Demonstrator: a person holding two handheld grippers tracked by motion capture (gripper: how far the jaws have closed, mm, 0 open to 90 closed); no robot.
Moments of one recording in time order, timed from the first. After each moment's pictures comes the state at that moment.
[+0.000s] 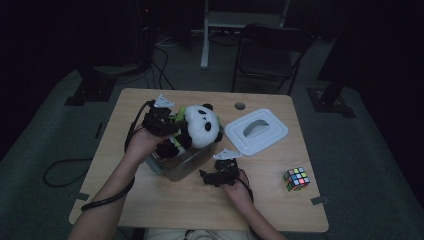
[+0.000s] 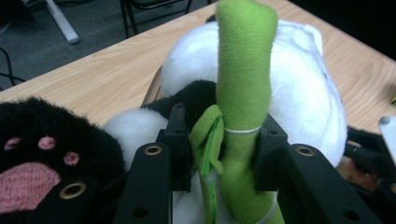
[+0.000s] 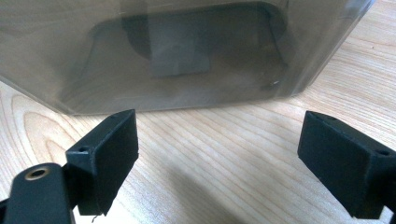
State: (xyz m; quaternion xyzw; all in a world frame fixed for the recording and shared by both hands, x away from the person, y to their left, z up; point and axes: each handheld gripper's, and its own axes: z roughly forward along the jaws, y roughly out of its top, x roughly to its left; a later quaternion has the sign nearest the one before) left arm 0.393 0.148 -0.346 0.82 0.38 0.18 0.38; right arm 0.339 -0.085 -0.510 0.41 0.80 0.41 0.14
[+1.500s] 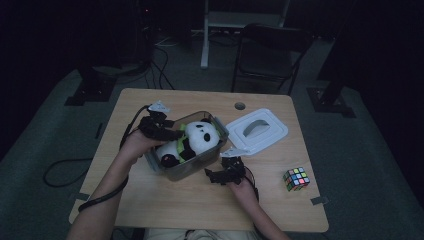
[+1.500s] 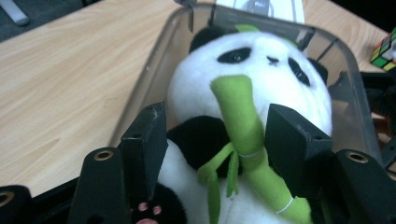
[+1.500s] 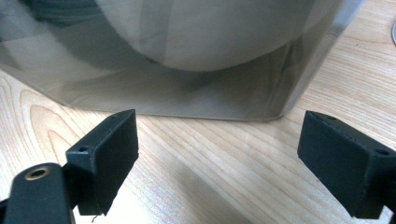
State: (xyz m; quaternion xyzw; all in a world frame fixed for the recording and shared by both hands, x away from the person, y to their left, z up) left arm 0.410 0.173 -0.373 0.85 0.35 0.12 0.38; right arm 0.345 -0.105 -0.507 0.41 0.80 0.42 0.11
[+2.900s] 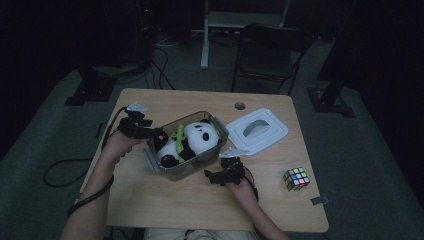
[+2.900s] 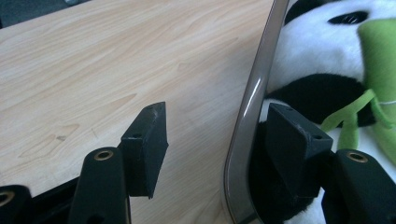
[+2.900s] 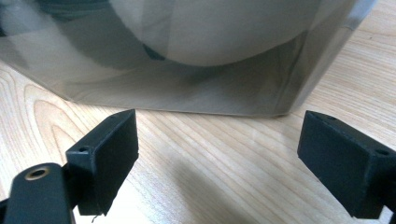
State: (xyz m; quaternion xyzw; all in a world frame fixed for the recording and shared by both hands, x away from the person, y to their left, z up) left arm 0.429 0.238 -0.401 0.83 0.41 0.14 0.37; right arm 0.346 -0.104 -0.510 0.40 0.81 0.41 0.10
